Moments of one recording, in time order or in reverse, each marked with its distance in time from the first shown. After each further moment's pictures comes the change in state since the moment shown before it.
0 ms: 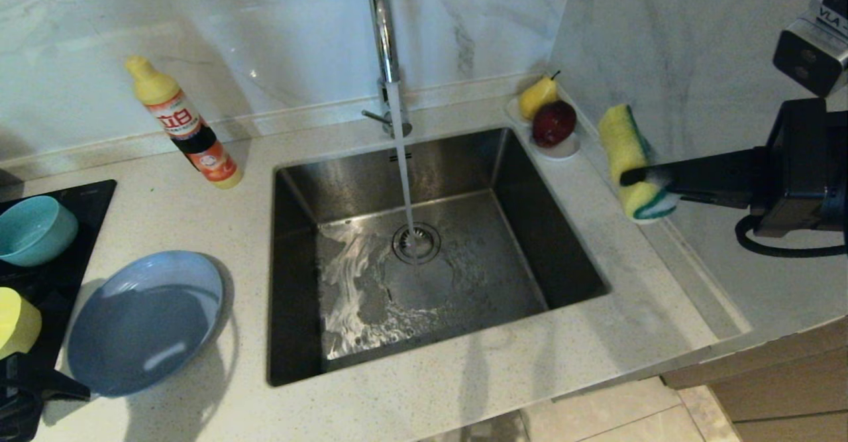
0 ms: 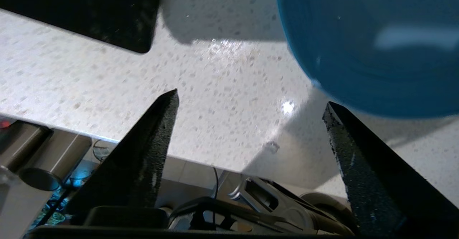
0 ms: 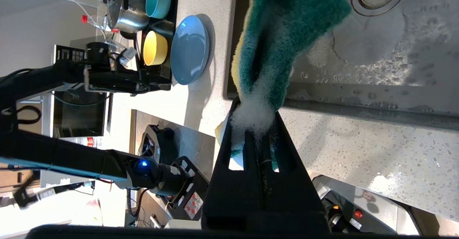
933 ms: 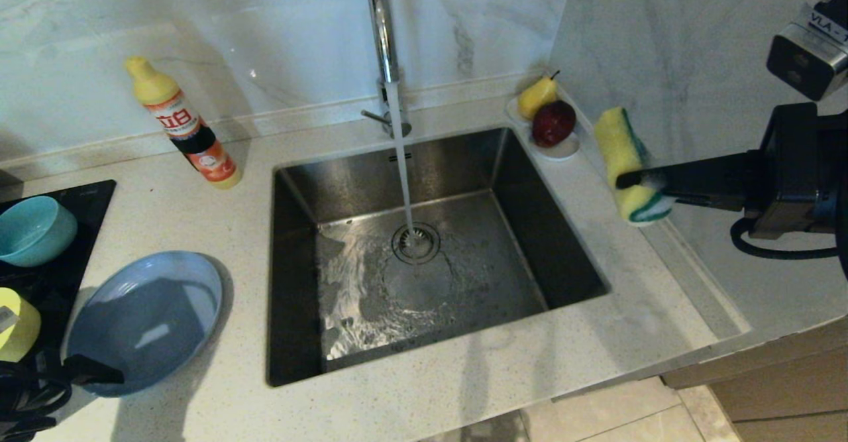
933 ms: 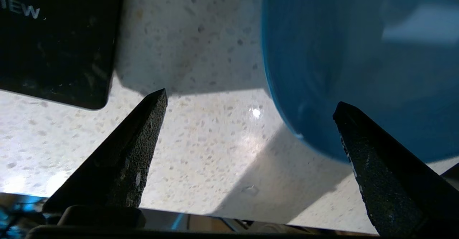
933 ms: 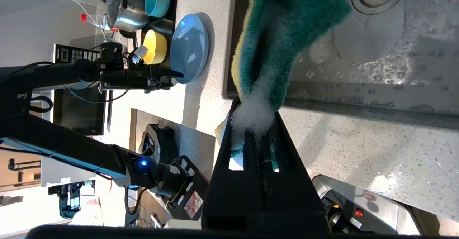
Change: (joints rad) left arm 0.000 0.118 0.068 -0.202 -0.124 -0.066; right arm 0.003 0.007 0.007 -0.006 -0.001 0.000
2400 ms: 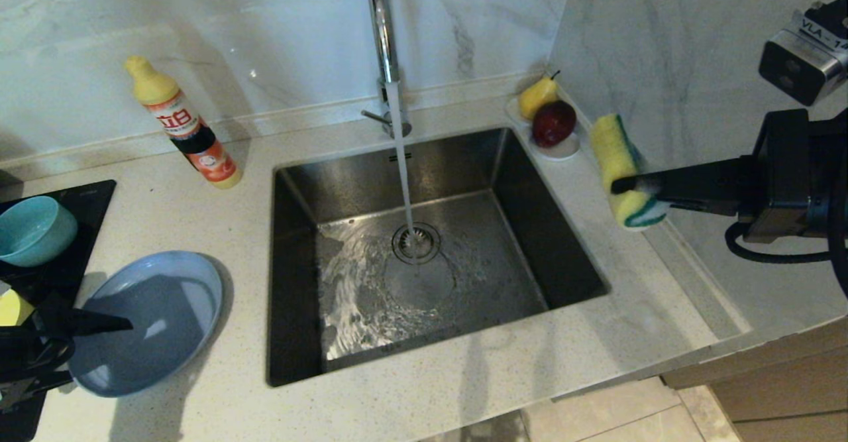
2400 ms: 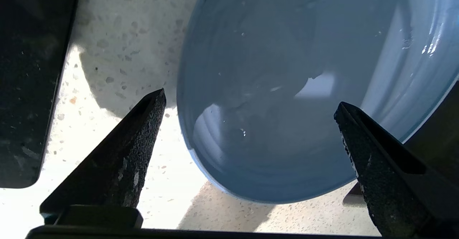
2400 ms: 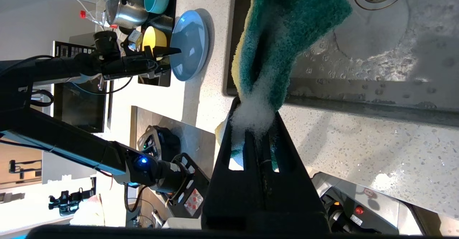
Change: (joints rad) left arm 0.001 0.023 -0.031 -0.164 -0.204 -0.173; right arm 0.009 0.005 0.005 -0.003 0.000 0.000
